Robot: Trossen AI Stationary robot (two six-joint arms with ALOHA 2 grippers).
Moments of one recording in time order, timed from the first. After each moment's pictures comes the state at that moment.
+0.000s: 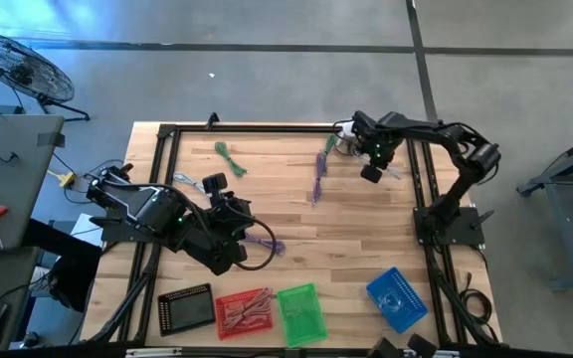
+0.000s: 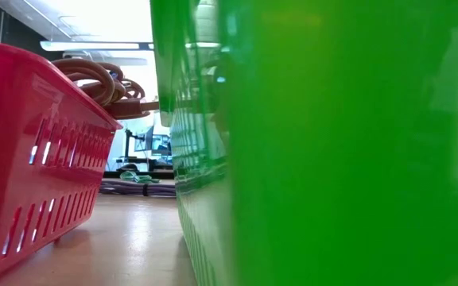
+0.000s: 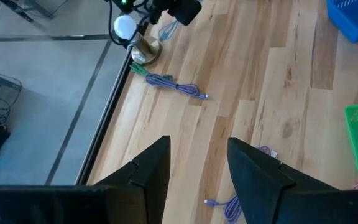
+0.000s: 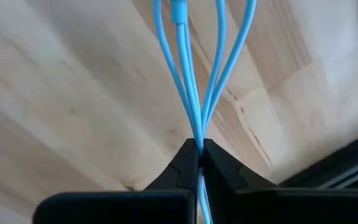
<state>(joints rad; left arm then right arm) -0.52 1.70 2.15 -1.57 -0.78 -0.52 -0.79 1.67 1.04 -1.00 0.18 -0.20</state>
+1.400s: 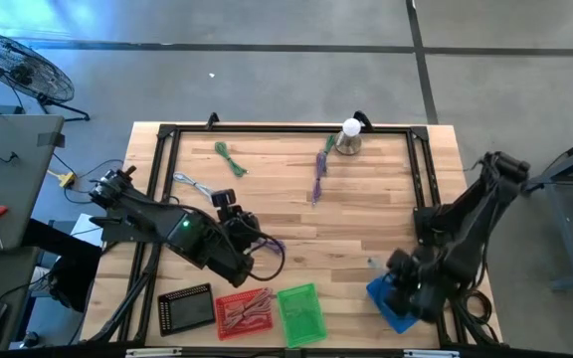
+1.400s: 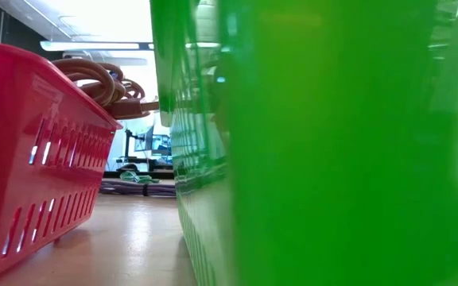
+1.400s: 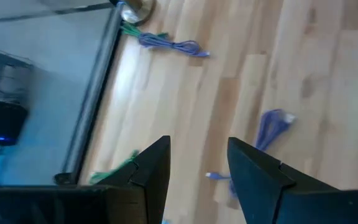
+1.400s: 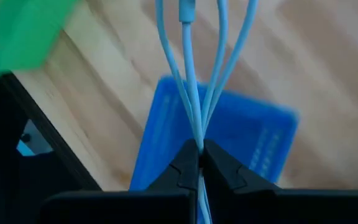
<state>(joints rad) -0.52 1.70 1.87 -1.49 -0.75 -0.59 0.98 1.39 1.04 -1.01 0.27 1.70</state>
